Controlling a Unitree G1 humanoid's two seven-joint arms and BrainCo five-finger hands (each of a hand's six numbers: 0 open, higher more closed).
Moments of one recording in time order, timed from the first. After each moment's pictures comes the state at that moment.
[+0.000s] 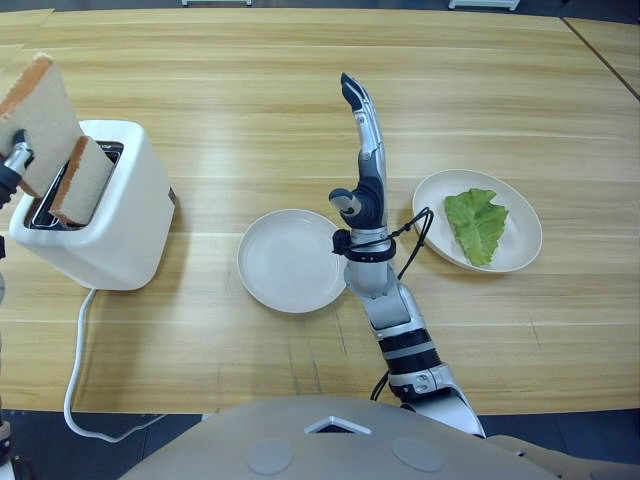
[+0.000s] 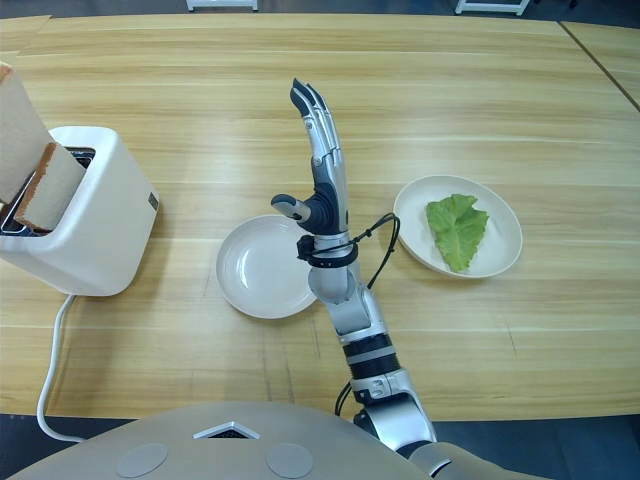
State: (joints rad) left arm 0.15 0.71 0.49 -0.24 0.52 -0.21 0.19; right arm -0.15 0.00 0.21 0.07 -0.59 -0.59 -0.47
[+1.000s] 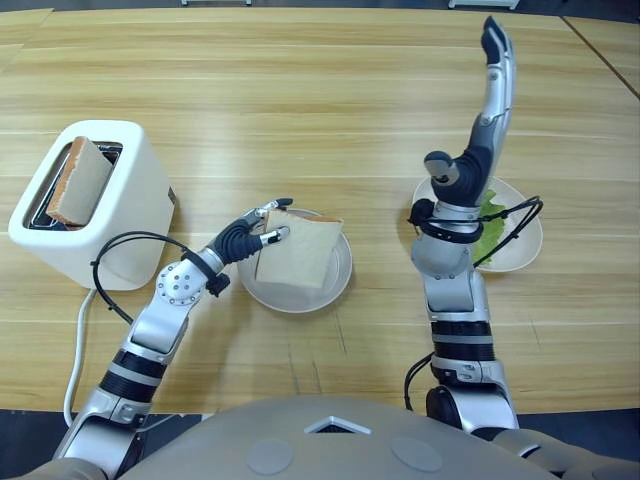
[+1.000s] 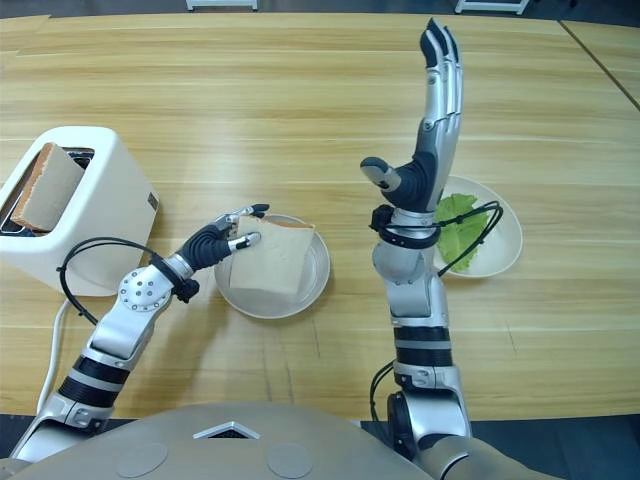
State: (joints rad) left arm -0.02 0.35 -0.32 -0.11 0.03 0.01 -0.37; right arm -0.19 -0.17 -0.04 -0.03 -0.65 -0.55 -0.55
